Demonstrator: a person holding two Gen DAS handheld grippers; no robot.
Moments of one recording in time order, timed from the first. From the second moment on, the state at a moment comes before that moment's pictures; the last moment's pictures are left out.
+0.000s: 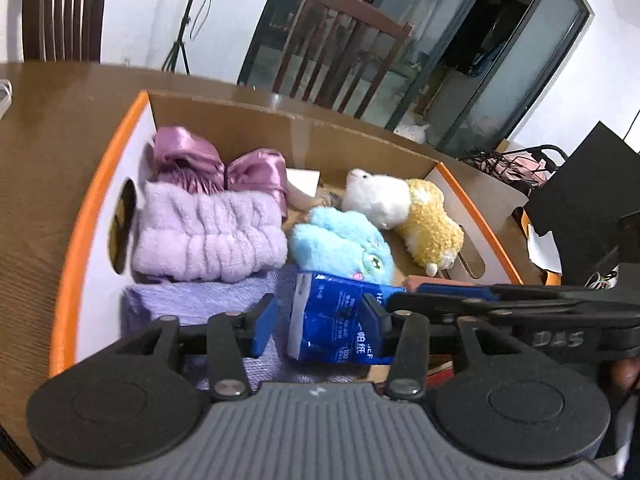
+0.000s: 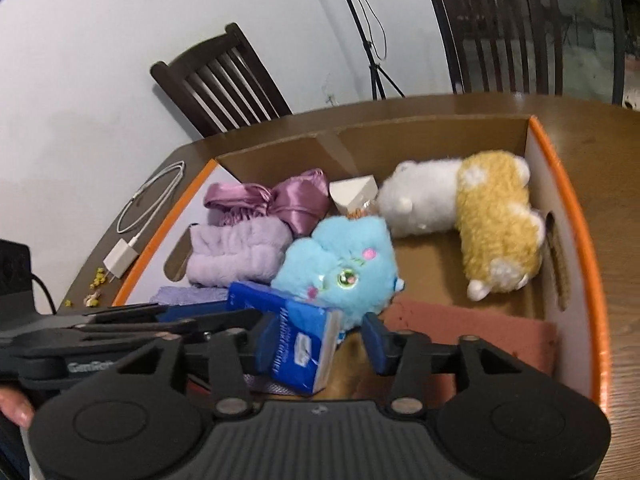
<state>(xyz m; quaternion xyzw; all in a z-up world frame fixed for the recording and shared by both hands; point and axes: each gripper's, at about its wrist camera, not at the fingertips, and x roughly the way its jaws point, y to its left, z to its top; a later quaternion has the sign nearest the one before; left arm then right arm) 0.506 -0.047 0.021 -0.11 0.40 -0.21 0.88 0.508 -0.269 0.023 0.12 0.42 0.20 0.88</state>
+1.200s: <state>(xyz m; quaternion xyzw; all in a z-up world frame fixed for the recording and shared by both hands) 0.186 -0.023 0.059 -0.04 0.13 -0.12 0.98 0.211 -0.310 0.050 -0.02 0.19 0.14 0.97</state>
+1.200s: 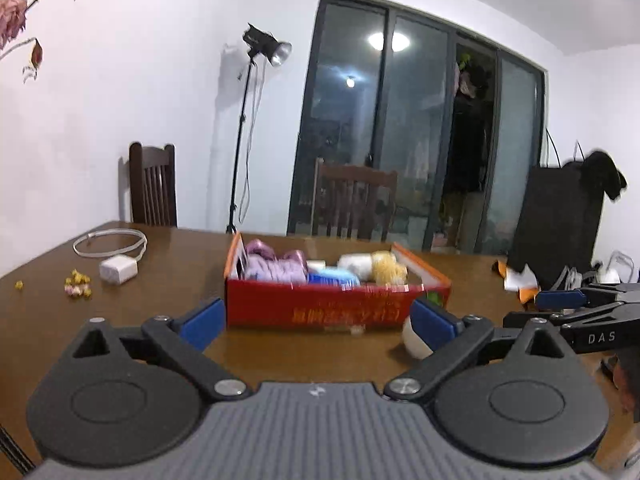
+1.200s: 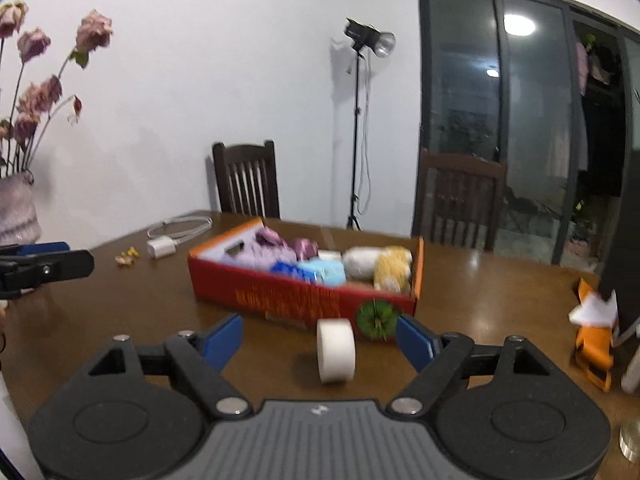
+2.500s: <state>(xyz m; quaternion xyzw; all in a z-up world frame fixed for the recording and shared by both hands) 0.333 -0.046 -0.023 -0.18 0.32 -0.25 0.90 0.329 -0.298 -0.028 0.14 0.32 0.23 0.91</state>
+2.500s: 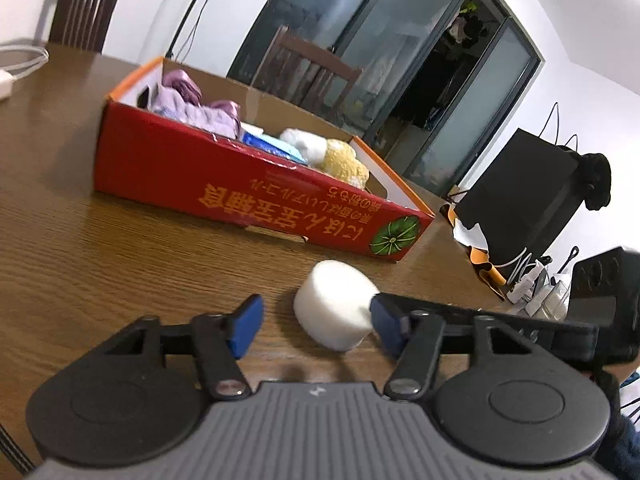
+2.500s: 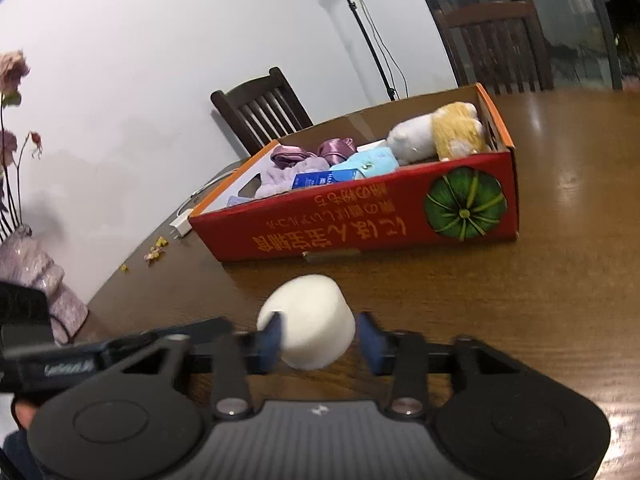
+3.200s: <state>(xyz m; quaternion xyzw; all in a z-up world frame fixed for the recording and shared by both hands) 0.361 -0.056 -0.031 -0.18 0.35 -0.25 0.89 0.375 -0.307 -0.037 0.18 0.34 0.28 0.88</state>
